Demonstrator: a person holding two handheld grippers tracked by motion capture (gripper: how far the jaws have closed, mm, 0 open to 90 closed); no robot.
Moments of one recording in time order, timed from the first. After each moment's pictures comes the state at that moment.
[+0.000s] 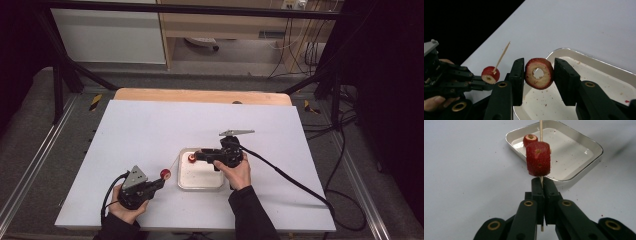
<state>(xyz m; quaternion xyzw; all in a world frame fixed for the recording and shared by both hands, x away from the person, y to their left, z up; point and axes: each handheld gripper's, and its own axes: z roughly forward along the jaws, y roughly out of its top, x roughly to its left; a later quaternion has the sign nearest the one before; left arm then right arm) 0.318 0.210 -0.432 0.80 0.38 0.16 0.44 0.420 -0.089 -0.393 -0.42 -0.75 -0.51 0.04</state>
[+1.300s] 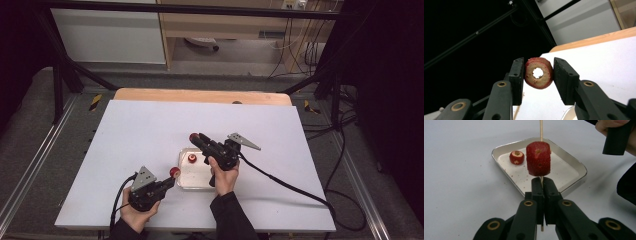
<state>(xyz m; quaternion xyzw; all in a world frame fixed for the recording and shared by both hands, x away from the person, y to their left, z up) 0.311 0.178 -0.424 0.76 0.40 0.16 0.48 0.406 -0.074 -0.402 -0.44 -0.56 -0.70 -0.03</state>
